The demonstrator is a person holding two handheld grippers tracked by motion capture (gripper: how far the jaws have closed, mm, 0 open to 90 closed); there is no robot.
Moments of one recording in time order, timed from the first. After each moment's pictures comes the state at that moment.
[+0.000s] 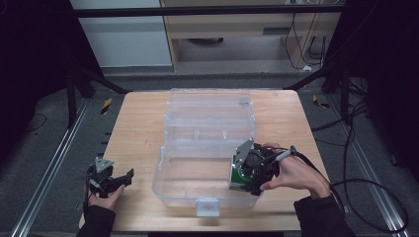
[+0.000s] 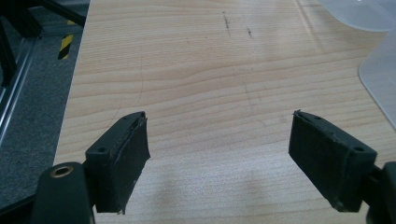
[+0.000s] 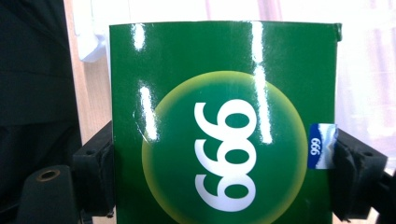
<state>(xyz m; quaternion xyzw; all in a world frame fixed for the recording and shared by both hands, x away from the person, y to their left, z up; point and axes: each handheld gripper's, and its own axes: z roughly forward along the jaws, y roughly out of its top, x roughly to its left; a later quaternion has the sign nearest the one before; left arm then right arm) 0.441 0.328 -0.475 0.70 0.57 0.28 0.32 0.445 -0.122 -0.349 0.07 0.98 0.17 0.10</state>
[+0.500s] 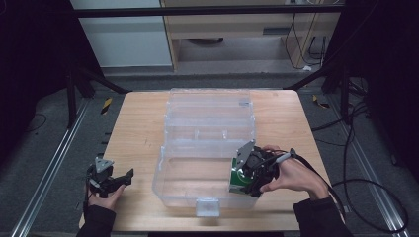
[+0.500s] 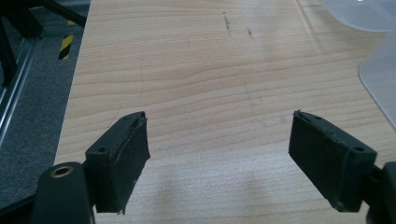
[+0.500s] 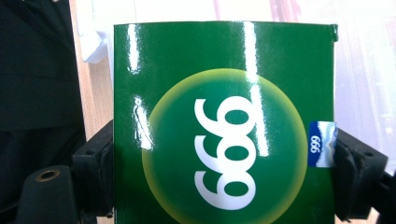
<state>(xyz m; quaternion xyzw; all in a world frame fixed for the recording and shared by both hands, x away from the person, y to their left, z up) 0.442 0.328 -0.475 0.70 0.57 0.28 0.32 0.447 -0.125 -0.359 0.08 0.98 0.19 0.08</state>
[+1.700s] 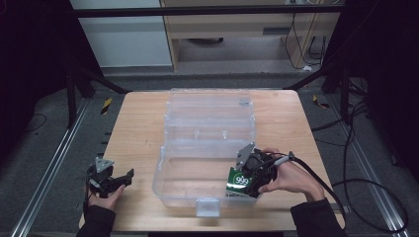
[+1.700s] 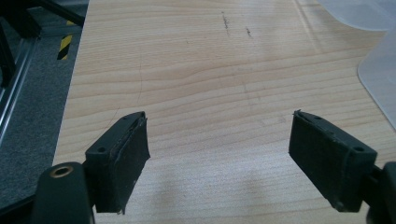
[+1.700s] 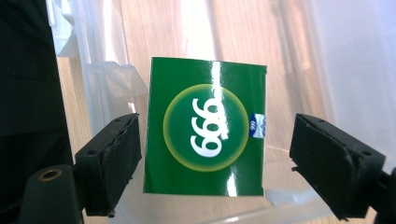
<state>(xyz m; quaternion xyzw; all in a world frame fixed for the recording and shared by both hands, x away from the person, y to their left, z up) 0.441 0.328 -0.475 0.70 0.57 0.27 0.32 0.451 -0.128 -0.377 0.10 0.97 0.19 0.09</state>
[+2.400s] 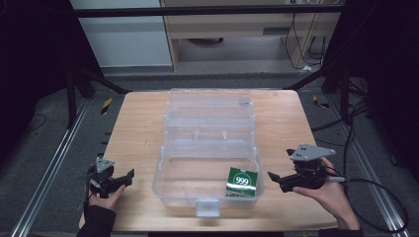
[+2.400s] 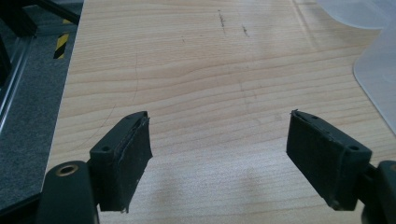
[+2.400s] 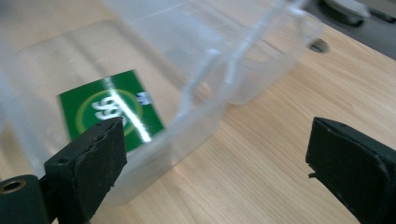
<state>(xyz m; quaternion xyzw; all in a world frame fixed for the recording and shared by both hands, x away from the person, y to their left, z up) 0.441 0.327 -0.475 0.71 0.57 0.27 0.32 0.422 -0.242 -0.382 0.33 0.83 0.40 0.21</state>
